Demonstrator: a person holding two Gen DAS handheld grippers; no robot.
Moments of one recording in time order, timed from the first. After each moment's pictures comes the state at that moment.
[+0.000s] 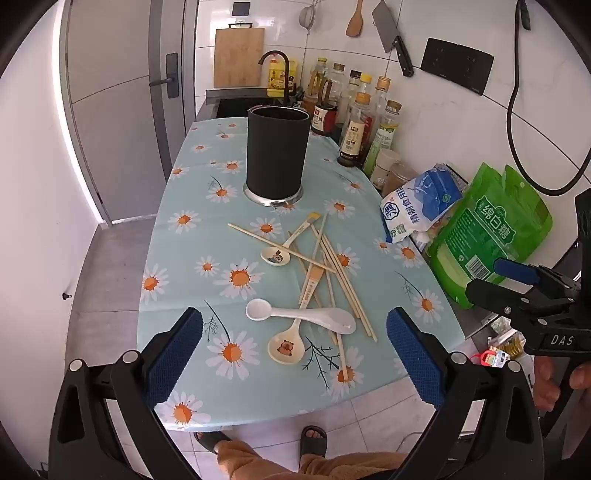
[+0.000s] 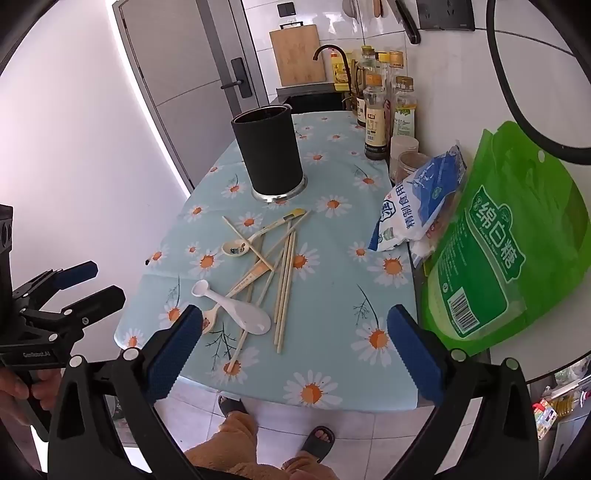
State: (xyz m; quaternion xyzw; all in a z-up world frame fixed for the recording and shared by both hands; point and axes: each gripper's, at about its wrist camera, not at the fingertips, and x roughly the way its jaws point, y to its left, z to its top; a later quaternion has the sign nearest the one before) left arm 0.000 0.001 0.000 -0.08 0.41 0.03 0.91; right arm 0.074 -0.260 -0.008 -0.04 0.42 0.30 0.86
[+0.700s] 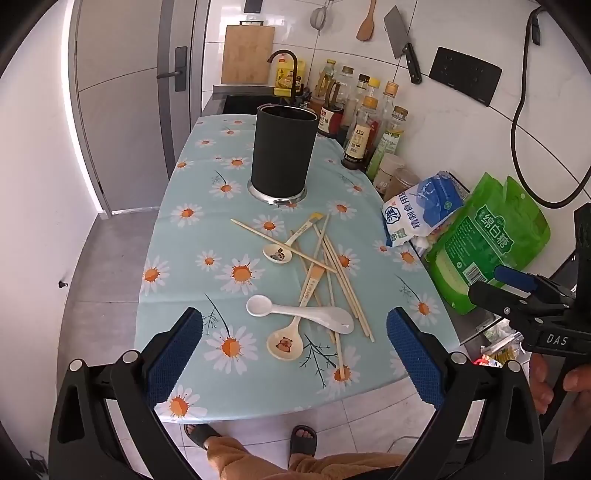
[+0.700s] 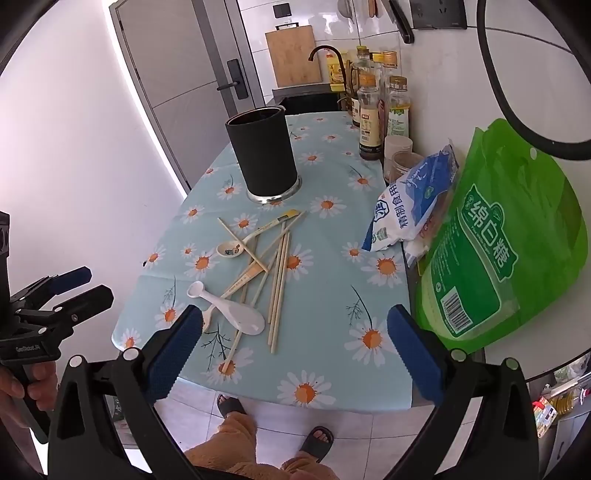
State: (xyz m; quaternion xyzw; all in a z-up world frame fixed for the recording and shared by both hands) left arm -0.005 0.006 -0.001 -0.11 0.41 0.04 0.91; right arm 0.075 -0.265 -0.007 -0.03 0.43 0.29 0.85
